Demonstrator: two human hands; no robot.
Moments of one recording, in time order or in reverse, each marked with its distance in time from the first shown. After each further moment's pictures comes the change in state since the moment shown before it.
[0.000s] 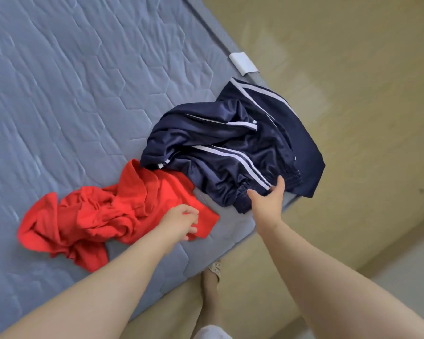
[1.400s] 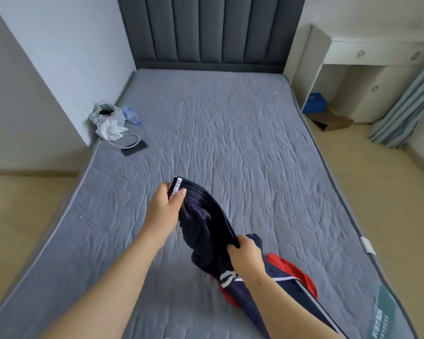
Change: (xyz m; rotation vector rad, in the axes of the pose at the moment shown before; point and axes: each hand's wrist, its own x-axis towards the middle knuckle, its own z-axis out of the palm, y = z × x) left_hand -0.346 -0.207 -0.395 -0.621 1.000 0.658; right_hand -0.475 -0.057 0.230 -0.890 -0.525 -0.765
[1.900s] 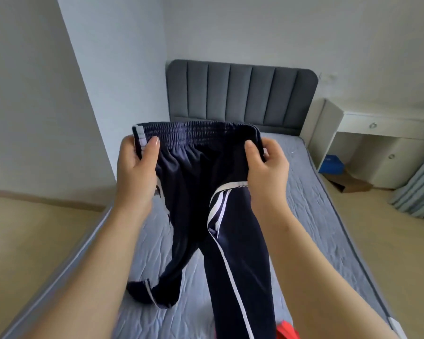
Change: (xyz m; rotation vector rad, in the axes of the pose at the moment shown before) left_hand 0.014 0.140 -0.108 -0.442 0.440 0.449; right_hand -0.056 -0.221 -0.119 0.733 0.366 -0.828
